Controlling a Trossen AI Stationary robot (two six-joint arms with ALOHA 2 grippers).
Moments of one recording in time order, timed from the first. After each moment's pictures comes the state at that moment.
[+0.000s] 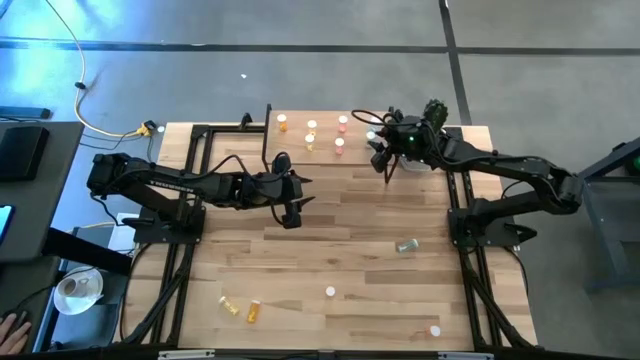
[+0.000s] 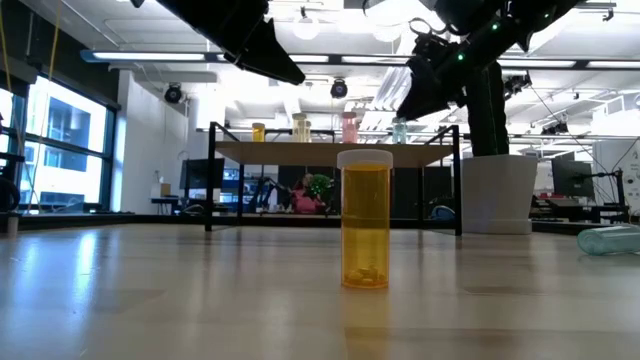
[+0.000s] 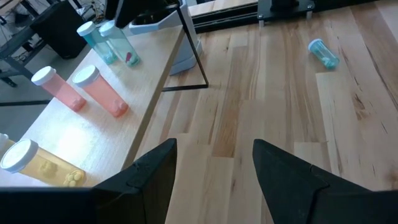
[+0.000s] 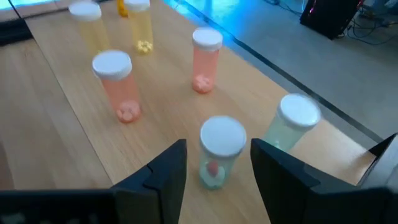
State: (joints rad) left arm 0.08 1.35 0.91 -0.09 -0.39 0.16; right arm -0.49 1.20 0.85 -0.16 0.18 0.02
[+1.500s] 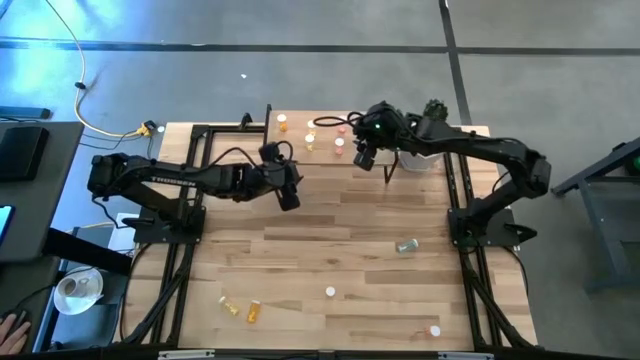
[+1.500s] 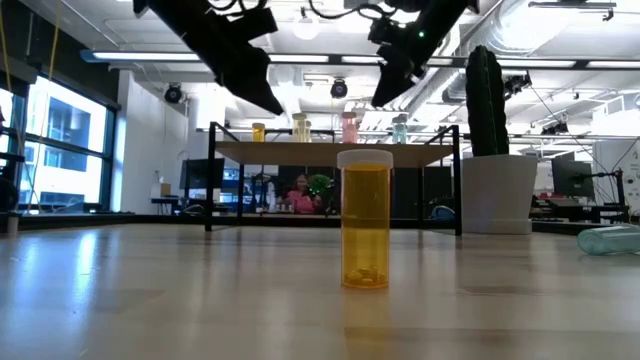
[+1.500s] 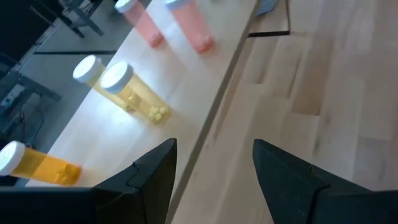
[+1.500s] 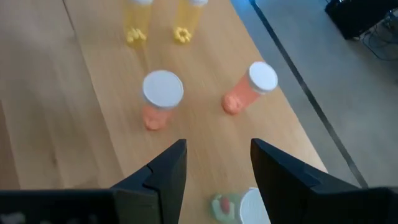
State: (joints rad) left arm 0.19 1.35 0.91 -0.23 -0.56 0.13; right arm -0.39 1.50 1.34 -0.62 0.25 -0.19
